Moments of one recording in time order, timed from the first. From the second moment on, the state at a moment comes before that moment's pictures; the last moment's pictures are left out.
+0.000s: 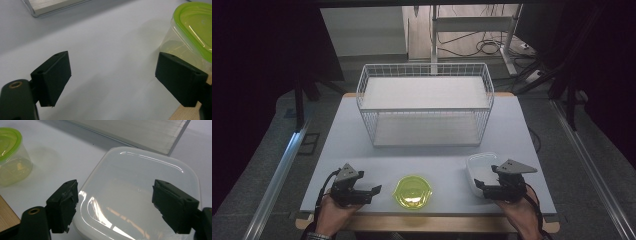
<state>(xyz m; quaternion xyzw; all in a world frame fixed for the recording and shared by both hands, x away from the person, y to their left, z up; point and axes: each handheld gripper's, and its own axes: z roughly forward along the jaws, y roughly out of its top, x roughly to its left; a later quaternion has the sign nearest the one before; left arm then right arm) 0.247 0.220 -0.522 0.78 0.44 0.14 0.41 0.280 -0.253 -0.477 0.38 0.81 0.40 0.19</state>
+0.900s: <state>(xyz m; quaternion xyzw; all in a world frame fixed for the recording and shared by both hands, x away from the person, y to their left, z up) 0.224 0.170 -0.477 0.78 0.37 0.11 0.49 0.277 -0.254 -0.474 0.39 0.81 0.40 0.20</state>
